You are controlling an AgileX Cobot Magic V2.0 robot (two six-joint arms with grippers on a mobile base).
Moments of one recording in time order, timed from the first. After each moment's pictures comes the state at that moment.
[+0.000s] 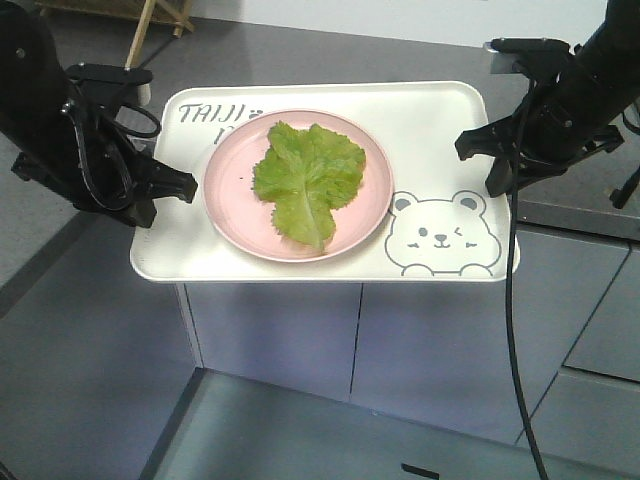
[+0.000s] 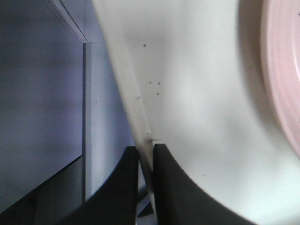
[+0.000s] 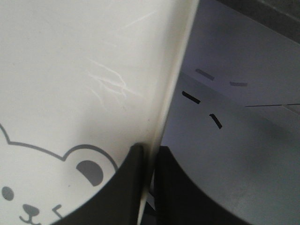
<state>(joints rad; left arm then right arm) -0.31 1.68 -1.60 -0.02 1.17 -0.10 0.12 1.82 -1.80 0.18 1.26 -0.14</state>
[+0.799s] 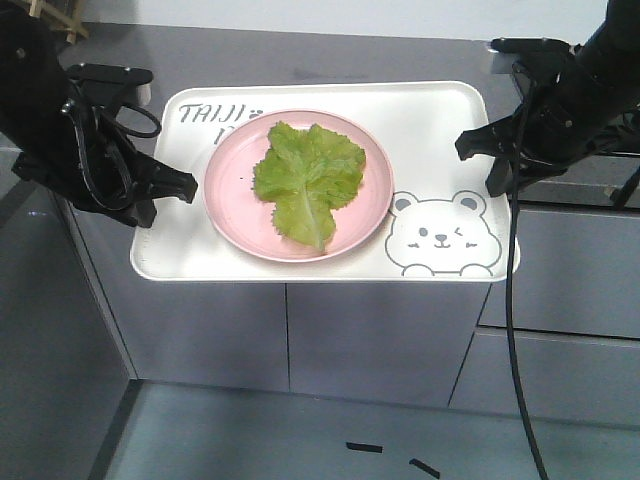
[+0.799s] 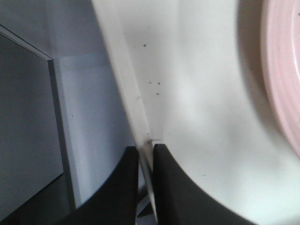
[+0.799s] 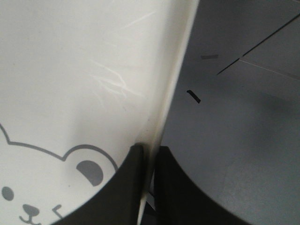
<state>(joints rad) -0.31 1.68 -1.60 -0.02 1.17 -0.10 0.12 1.82 -1.80 0.18 1.26 -0.14</state>
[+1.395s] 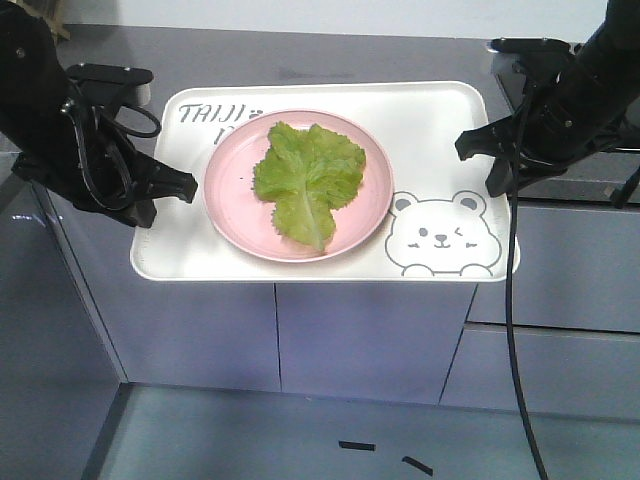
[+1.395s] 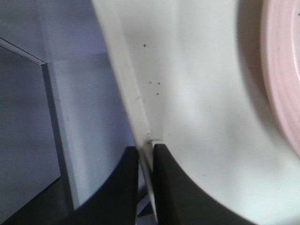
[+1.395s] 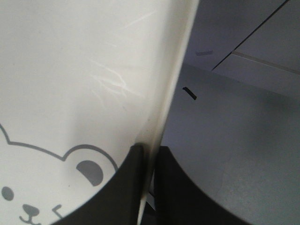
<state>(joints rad) -0.31 1.68 -1.60 -0.02 1.17 -0.10 0.12 1.82 -1.80 0.18 1.26 -0.14</state>
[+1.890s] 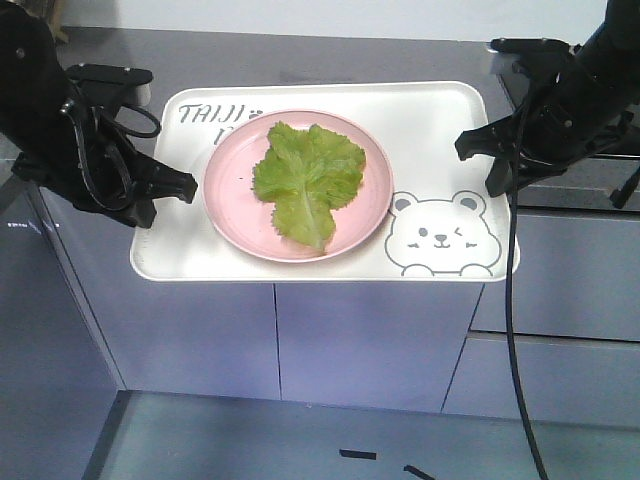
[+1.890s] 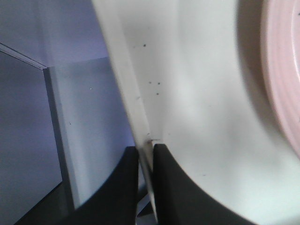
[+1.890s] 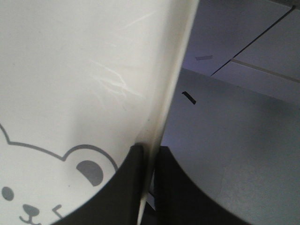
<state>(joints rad) -0.31 1.68 -1.60 -0.02 1.17 -0.10 0.12 1.82 -1.80 0.18 1.26 -0.14</state>
